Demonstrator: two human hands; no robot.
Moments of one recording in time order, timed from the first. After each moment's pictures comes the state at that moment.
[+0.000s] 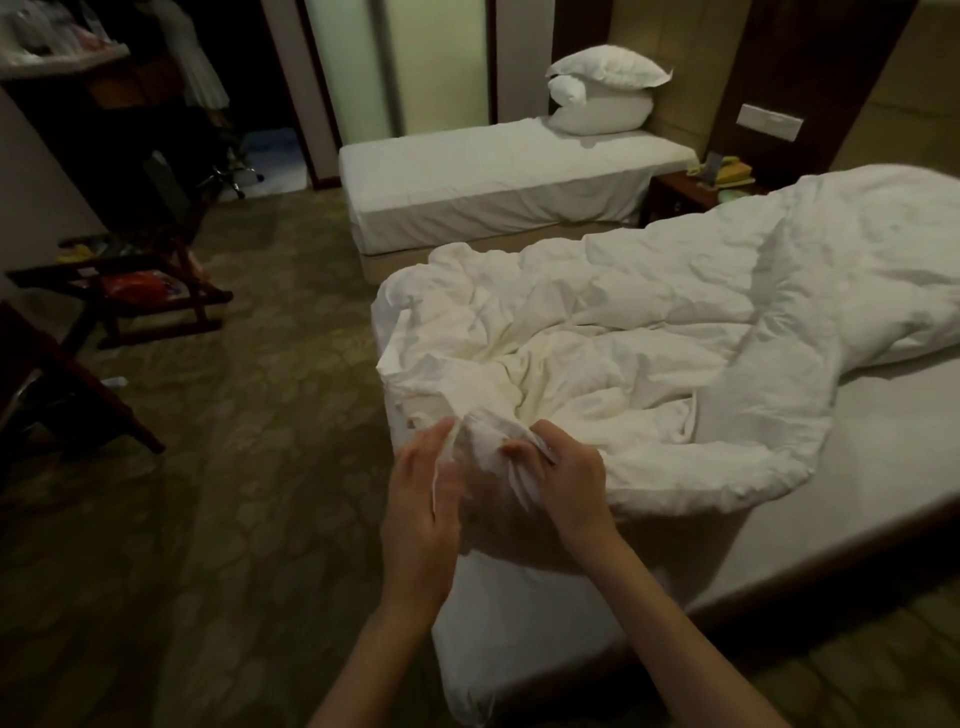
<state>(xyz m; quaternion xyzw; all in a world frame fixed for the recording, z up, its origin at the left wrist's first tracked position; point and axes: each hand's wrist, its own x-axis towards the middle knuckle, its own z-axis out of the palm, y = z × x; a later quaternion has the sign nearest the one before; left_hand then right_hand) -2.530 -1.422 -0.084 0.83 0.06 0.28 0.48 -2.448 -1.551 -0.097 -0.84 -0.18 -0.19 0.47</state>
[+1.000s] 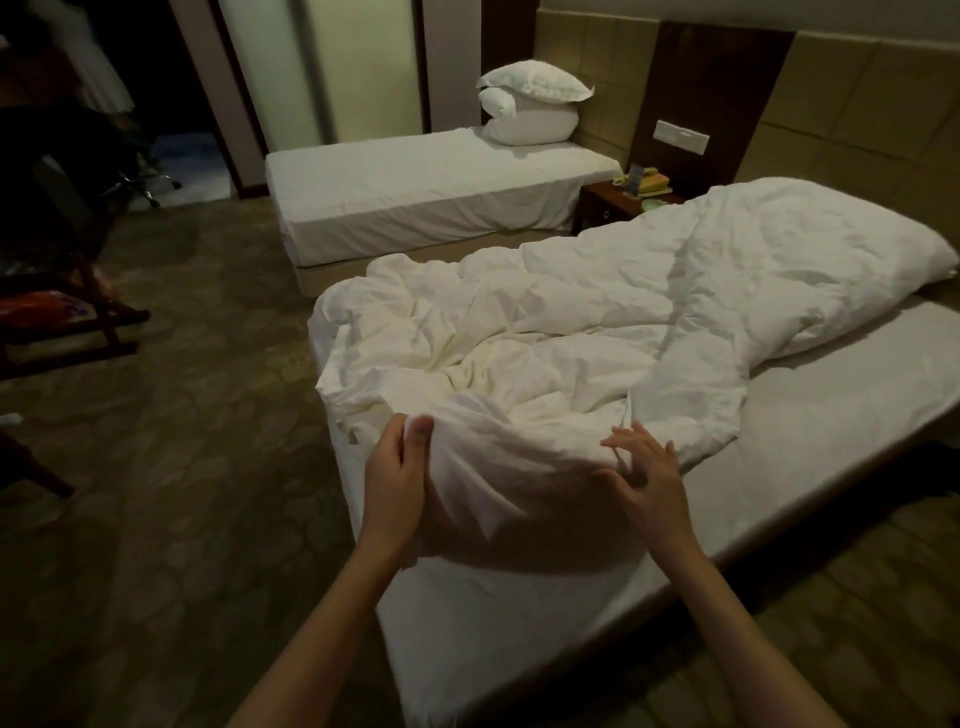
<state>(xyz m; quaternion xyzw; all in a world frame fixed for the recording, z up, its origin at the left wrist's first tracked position) -2.469 -1.436 -0.067 0.76 0.08 0.19 0.61 -2.420 -1.693 -0.136 -0.90 -0.07 -0.17 0.40</state>
